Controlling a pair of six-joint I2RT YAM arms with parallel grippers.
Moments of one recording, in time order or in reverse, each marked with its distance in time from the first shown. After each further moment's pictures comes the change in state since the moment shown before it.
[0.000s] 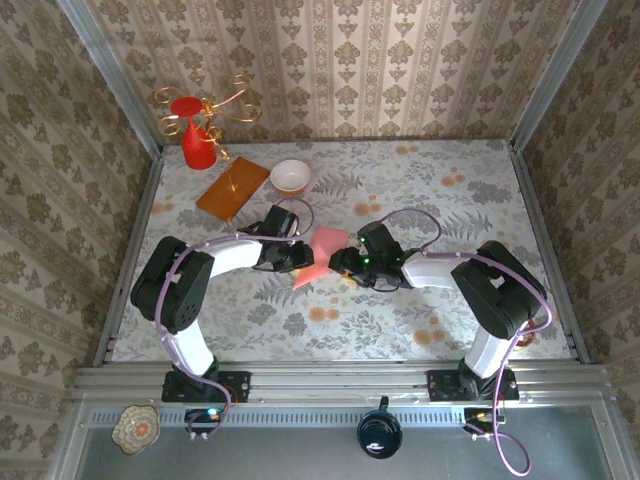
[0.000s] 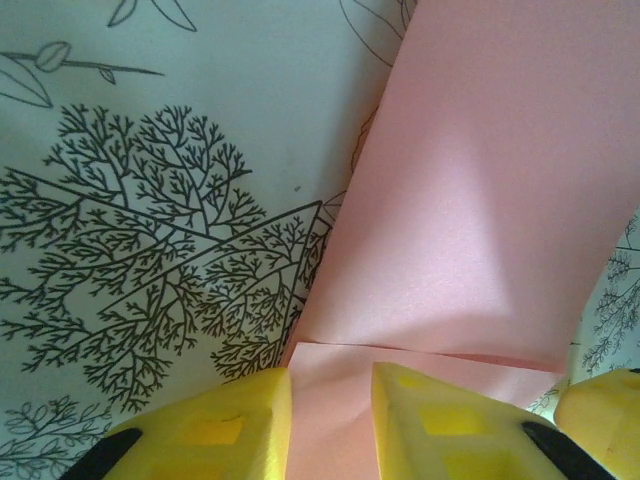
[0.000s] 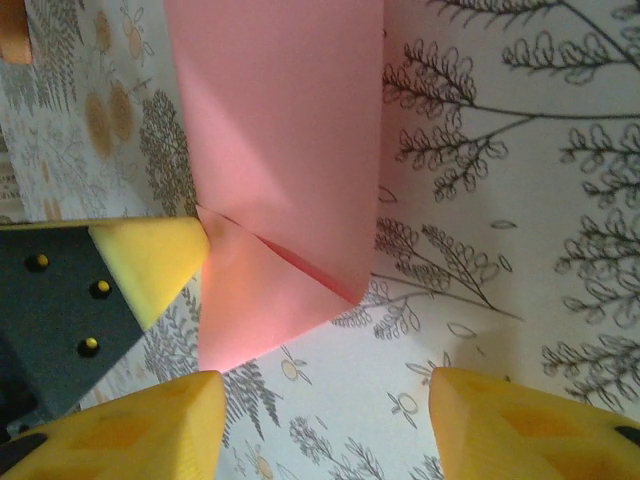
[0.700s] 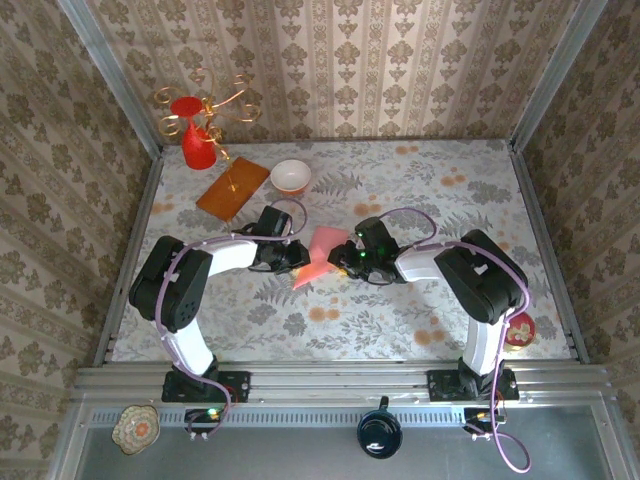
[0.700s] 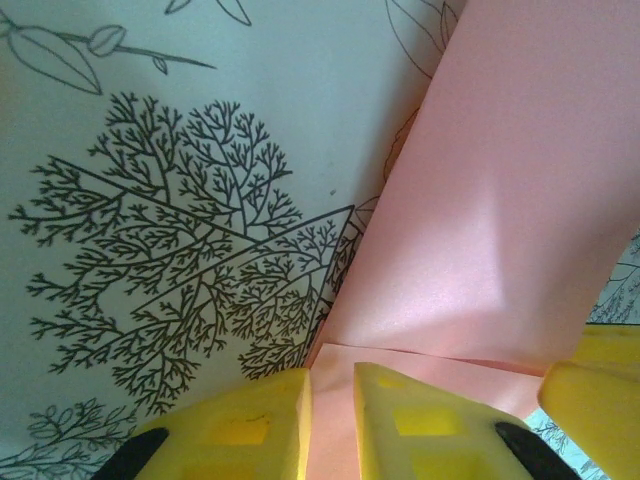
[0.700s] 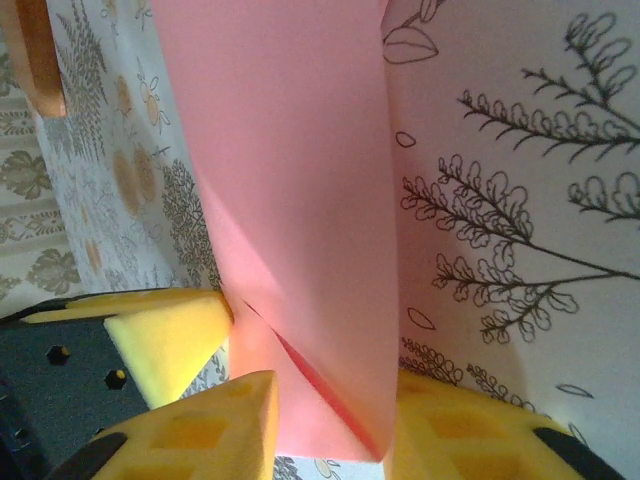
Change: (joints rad) left arm 0.045 0.002 -0.033 0.046 0.068 -0.045; right arm -0.026 0.129 0.044 0.152 -0.057 0.081
